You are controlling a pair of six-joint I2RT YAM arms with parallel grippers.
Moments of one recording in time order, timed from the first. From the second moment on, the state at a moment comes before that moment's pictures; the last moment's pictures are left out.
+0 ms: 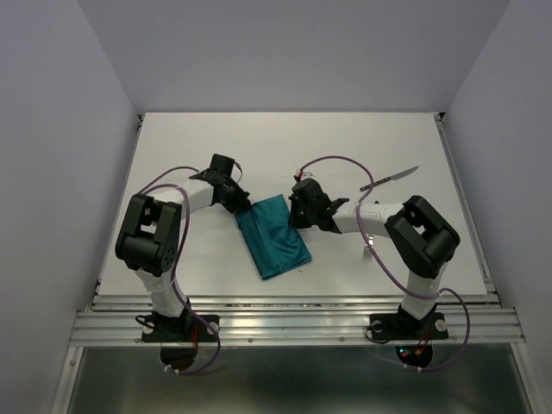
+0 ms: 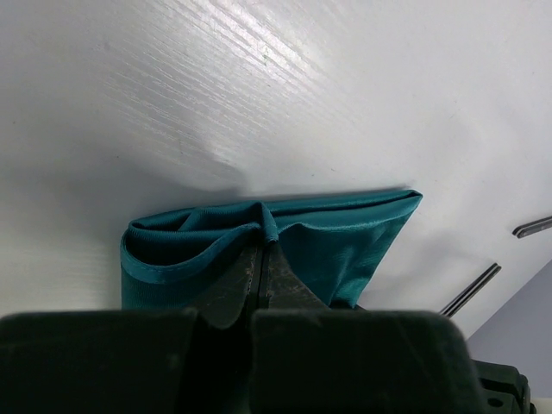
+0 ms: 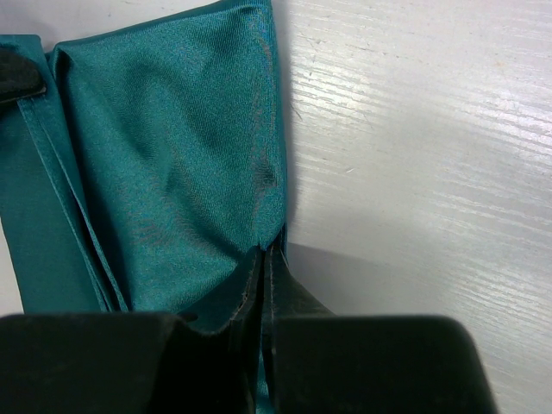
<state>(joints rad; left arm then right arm) -0.32 1.76 1.04 -0.31 0.14 -1.05 0.75 1.84 1.03 -0.02 0.05 0.57</state>
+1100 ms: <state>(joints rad) -0.35 1.81 1.07 -0.32 0.13 -1.02 0.93 1.78 1.15 -0.22 0.12 0.59</state>
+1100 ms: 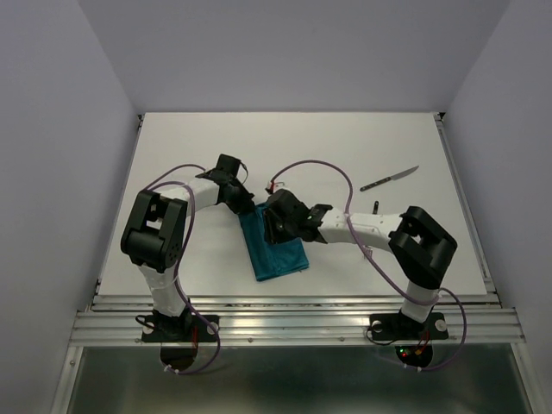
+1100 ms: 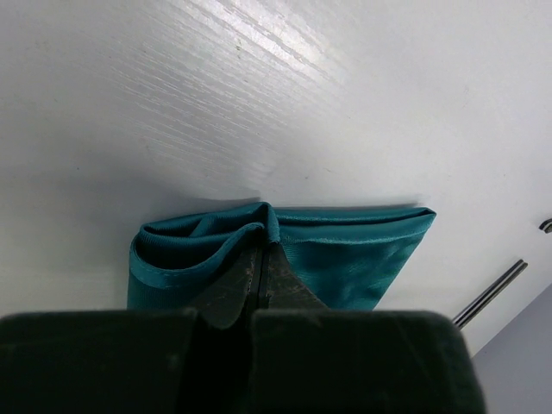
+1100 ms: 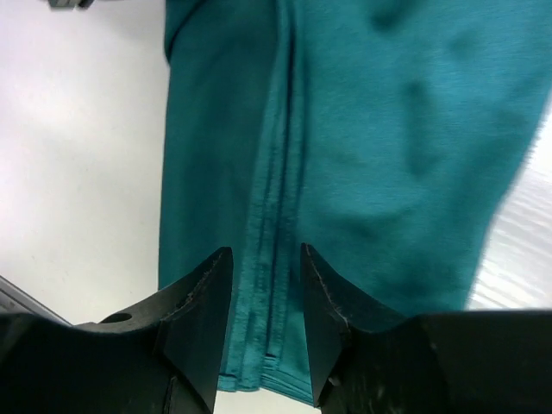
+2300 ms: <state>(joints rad) -0.35 1.77 1.10 -0.37 0.10 -0.94 1.00 1.93 1.23 -0.23 0.17 0.60</state>
